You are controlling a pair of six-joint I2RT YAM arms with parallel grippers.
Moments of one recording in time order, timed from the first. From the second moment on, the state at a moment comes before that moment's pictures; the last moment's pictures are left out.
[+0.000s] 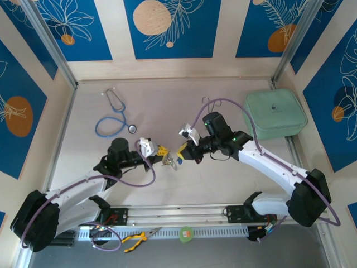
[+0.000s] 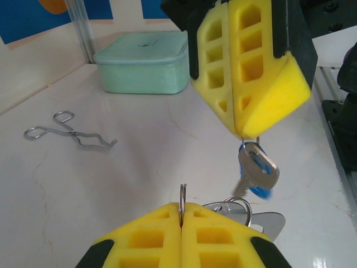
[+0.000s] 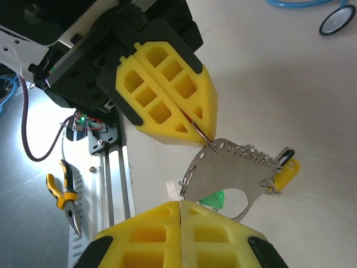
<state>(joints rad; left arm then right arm) -0.61 1.02 0.37 0.43 0.63 0.21 0.68 1.24 0.93 -0.46 -0.73 -0.10</state>
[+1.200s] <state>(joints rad) -0.61 1.04 0.37 0.42 0.70 0.13 0.73 1.33 0.98 -0.40 -0.66 -0.09</state>
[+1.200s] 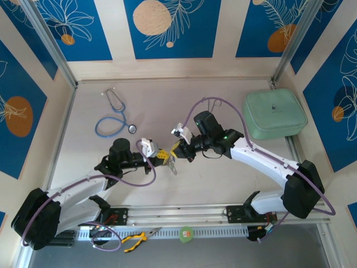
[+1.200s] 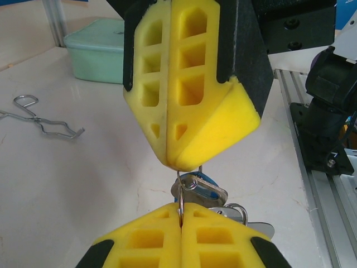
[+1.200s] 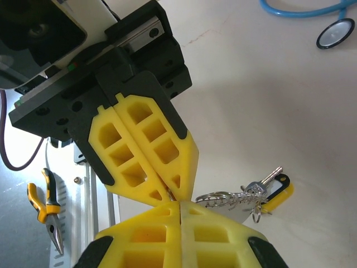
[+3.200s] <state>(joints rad) -0.62 1.24 0.28 0.96 0.81 -0.02 0.67 1.25 0.86 -0.31 -0.74 -0.63</state>
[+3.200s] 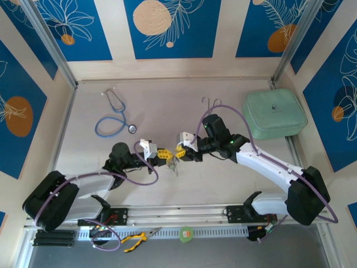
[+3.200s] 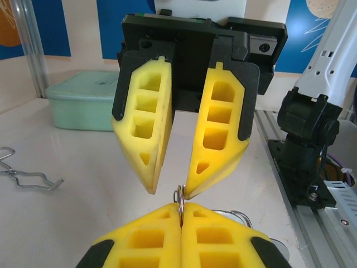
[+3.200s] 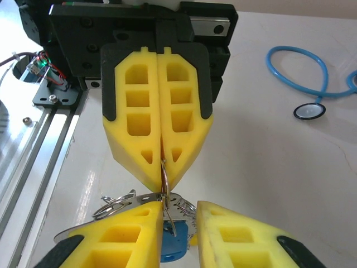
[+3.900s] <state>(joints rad) -0.62 1.22 0.28 0.95 0.85 -0.01 0.67 1.24 0.85 -0.37 -0.76 -0.68</state>
